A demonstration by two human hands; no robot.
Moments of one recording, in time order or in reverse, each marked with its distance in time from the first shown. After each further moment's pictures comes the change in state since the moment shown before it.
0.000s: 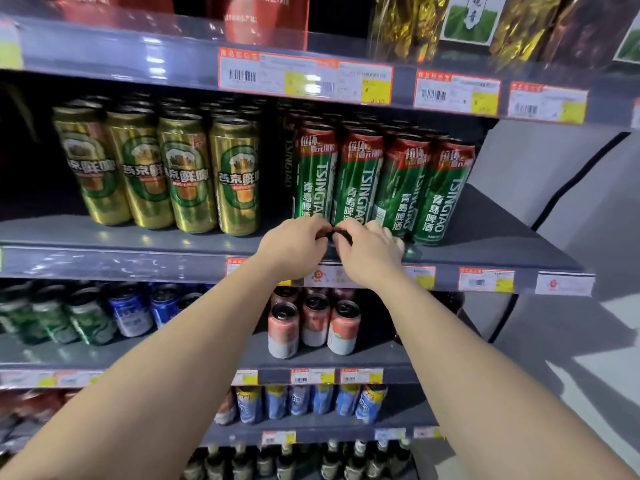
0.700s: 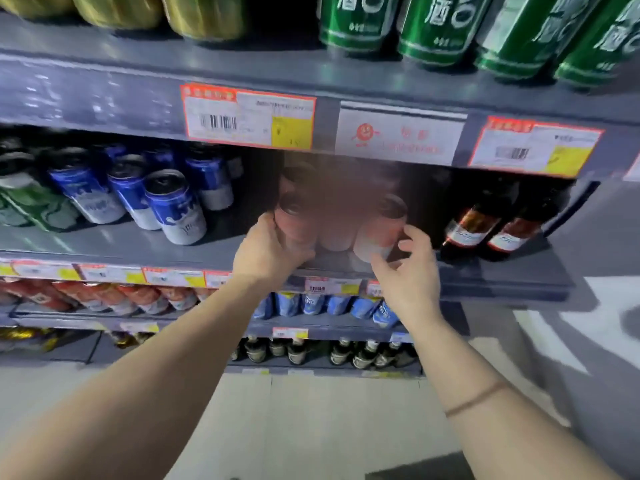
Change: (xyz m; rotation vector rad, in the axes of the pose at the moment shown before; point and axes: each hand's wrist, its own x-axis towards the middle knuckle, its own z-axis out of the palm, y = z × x) left_hand -0.103 -0.134 0.202 -0.317 -0.024 -0.644; right_hand -0.094 0.089 0.194 0.571 0.007 0.382
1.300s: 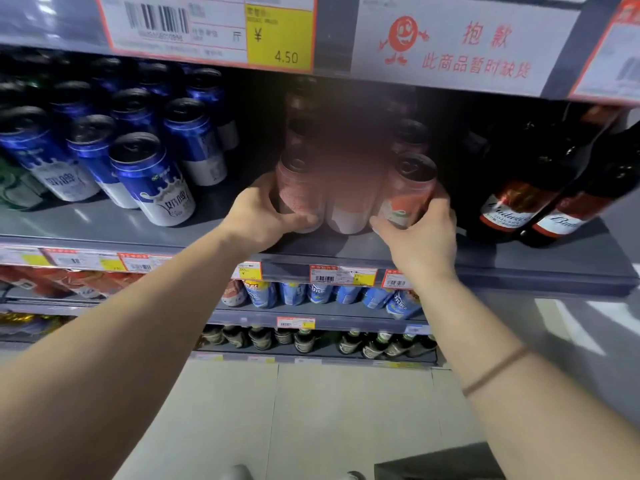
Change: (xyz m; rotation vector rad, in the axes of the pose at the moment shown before) left_hand 0.047 -0.015 0.001 -0.246 -0.172 0.109; right_hand 0.045 0.007 0.034 -0.047 0.049 0.068
